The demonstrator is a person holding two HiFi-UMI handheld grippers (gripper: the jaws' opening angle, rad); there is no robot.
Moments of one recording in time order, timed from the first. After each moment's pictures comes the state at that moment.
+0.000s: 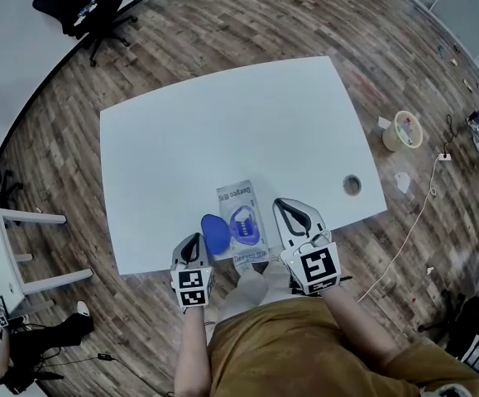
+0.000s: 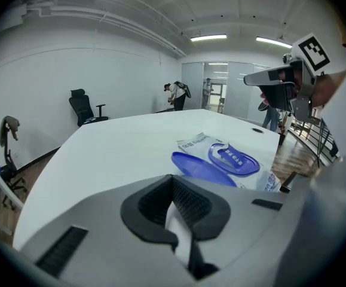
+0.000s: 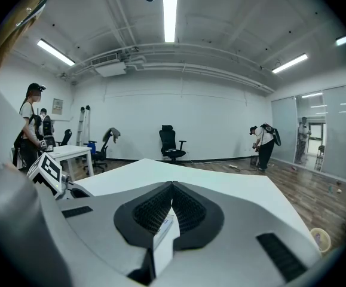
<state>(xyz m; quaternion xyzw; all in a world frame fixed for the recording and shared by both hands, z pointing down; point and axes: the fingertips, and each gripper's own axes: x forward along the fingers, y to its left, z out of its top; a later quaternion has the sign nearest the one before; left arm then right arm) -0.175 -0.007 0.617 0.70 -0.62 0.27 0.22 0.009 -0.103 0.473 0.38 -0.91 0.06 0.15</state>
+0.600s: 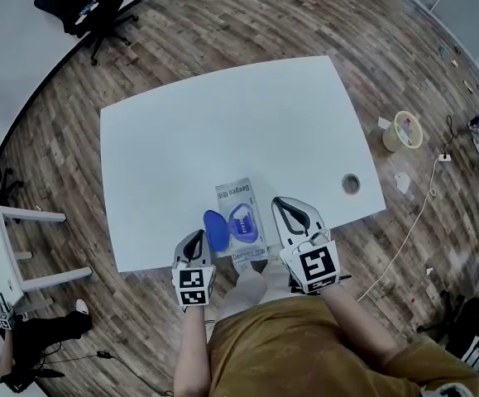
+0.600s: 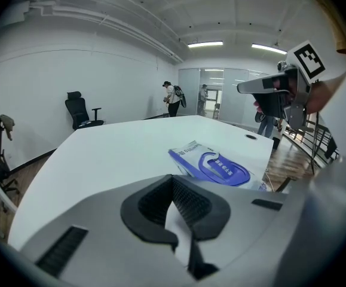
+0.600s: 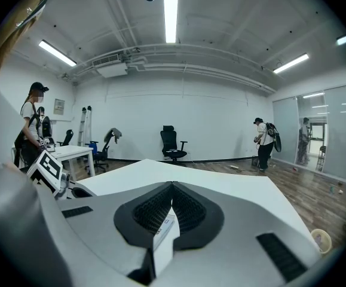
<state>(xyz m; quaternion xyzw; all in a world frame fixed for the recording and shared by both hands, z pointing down) -0.158 -0.013 0.602 0.73 -0.61 0.25 0.21 0.008 -0.099 0.470 0.37 -0.91 0.06 0.15</state>
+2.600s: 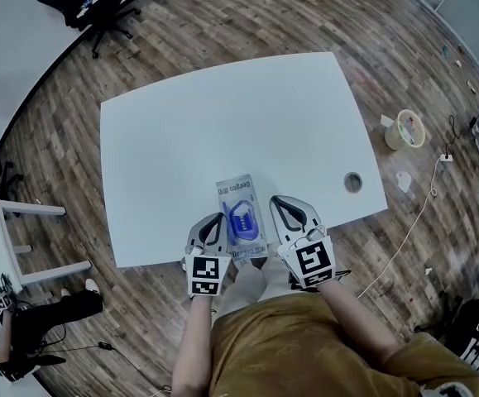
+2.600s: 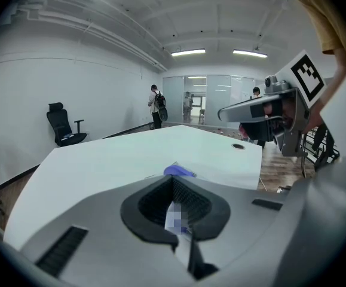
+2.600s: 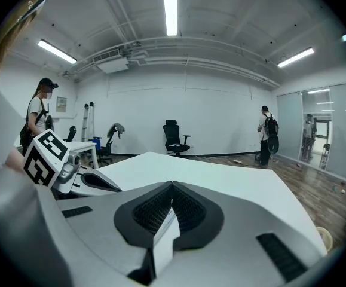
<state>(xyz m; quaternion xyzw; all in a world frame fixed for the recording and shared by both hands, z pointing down) -0.104 -0.053 0.572 0.78 -0.56 0.24 0.16 0.004 -0.098 0.498 0.36 -0.92 0.07 0.17</state>
